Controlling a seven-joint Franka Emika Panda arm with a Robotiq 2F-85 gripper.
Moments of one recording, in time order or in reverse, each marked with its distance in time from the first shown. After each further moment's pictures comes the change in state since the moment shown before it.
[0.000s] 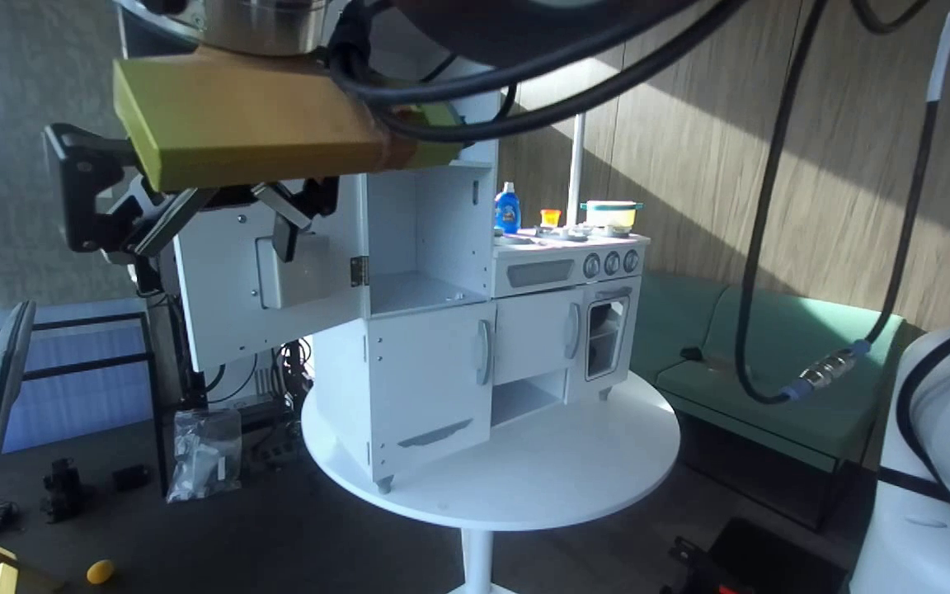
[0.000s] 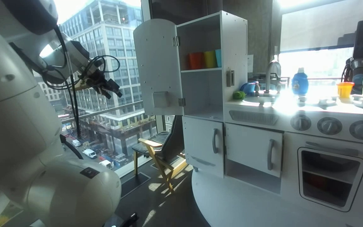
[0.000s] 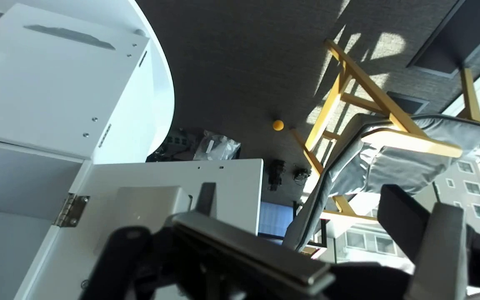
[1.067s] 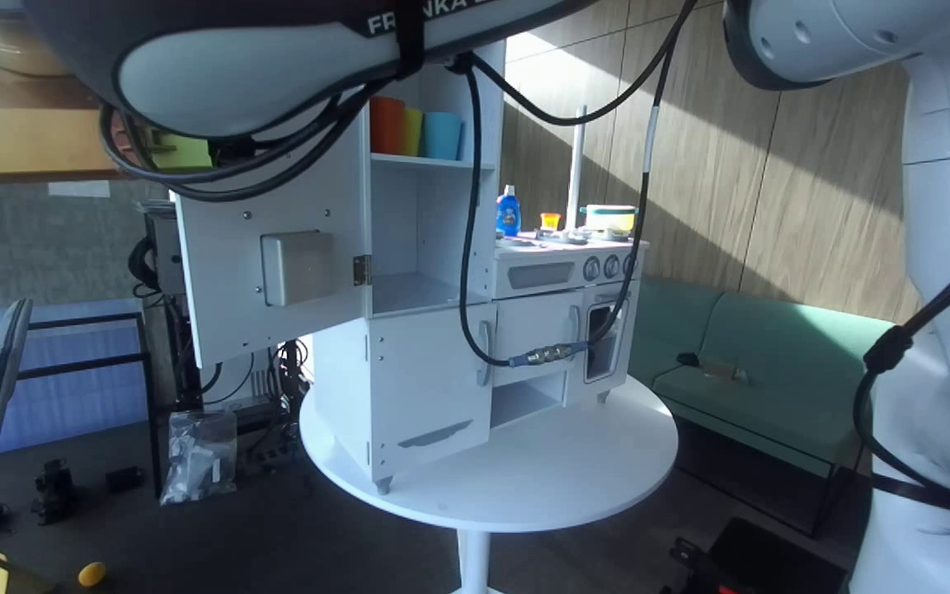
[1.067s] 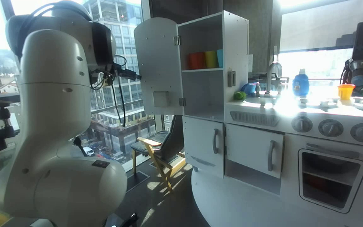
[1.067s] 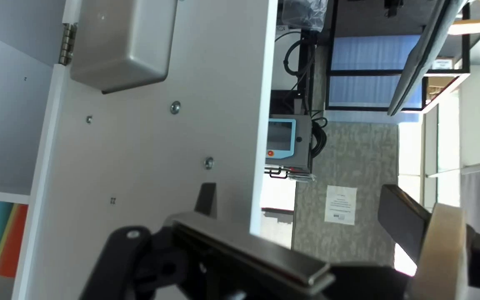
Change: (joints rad) arm 0.277 0.509 -0.192 0.526 -0.827 -0.358 0.574
